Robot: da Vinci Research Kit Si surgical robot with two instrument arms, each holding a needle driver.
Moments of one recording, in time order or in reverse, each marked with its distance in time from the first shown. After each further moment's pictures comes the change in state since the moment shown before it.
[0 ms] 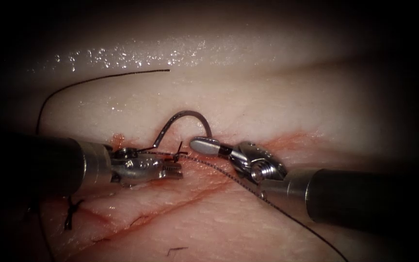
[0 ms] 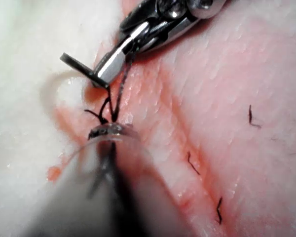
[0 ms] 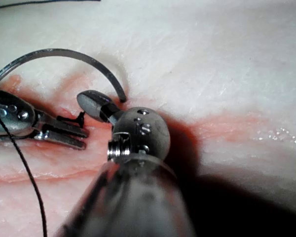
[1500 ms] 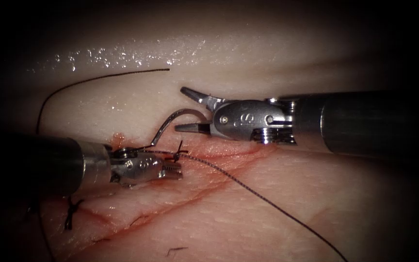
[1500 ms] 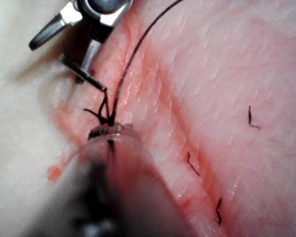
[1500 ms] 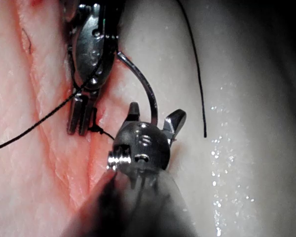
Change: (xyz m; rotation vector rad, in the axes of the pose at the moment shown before) right arm 0.007 -0.006 0.005 -0.071 -0.481 -1.275; left arm 0.000 0.000 0.000 -0.001 -0.001 -0.001
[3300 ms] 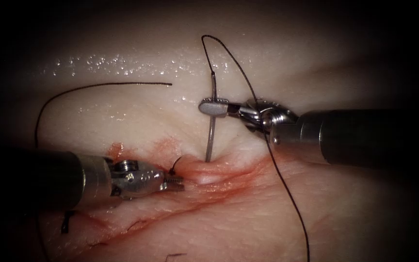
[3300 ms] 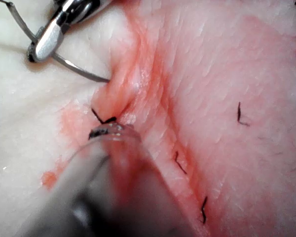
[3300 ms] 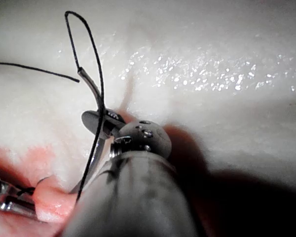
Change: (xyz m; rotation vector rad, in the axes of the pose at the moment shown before) right arm -0.008 -0.007 -0.001 0.433 0.252 1.623; left arm 0.000 0.000 0.000 -0.004 0.000 0.000
